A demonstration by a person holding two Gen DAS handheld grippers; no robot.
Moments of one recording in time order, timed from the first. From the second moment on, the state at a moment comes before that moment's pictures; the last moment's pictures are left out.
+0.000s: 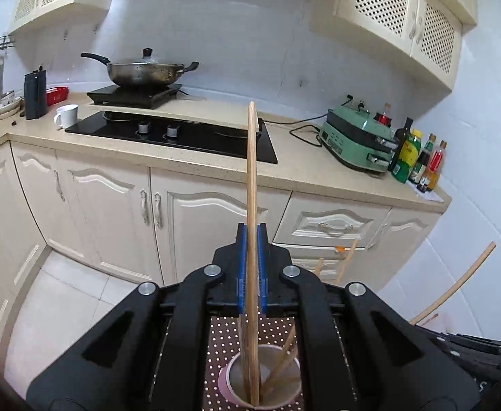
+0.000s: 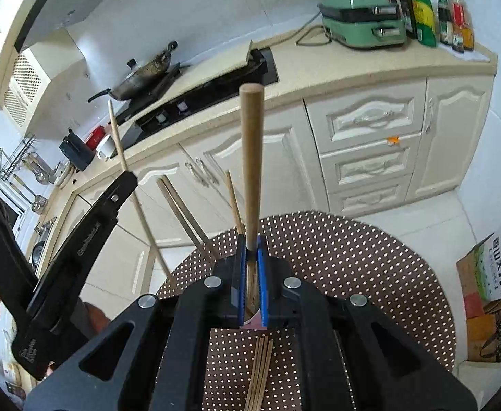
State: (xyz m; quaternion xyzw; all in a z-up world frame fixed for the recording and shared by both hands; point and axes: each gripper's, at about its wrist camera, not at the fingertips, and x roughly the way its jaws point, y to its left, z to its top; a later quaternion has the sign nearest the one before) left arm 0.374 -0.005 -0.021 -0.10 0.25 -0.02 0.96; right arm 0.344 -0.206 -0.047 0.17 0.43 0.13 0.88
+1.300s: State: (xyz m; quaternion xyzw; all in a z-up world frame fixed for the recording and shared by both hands) left arm 0.348 0.002 -0.111 -0.09 0.31 -0.03 0.95; right arm 0.365 -0.179 -0.110 0.15 0.52 0.12 0.83
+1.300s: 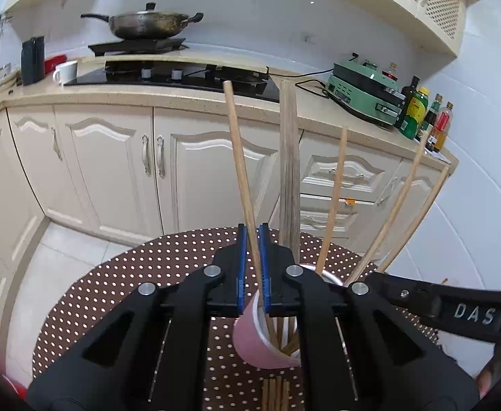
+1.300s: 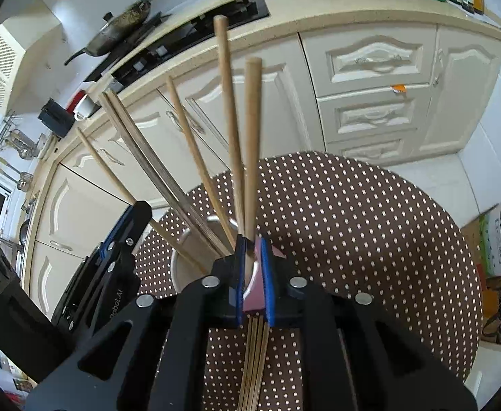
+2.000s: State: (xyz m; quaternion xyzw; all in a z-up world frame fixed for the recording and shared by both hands) left arm 0.306 0.004 -0.091 -0.05 0.35 -0.05 0.93; right arm 0.319 -0.199 -0.085 0.14 0.52 0.09 0.84
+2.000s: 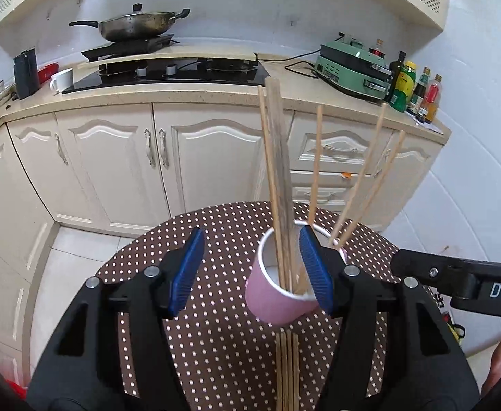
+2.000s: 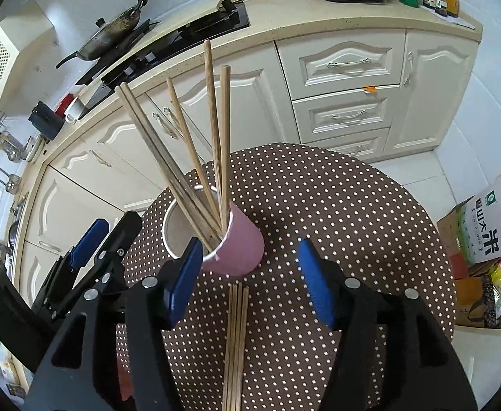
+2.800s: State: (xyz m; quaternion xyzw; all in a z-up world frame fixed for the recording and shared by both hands) left arm 0.201 0.001 -0.054 -0.04 0.35 -0.04 0.93; right arm 0.238 -0.222 -0.053 0.12 0.50 0.10 0.85
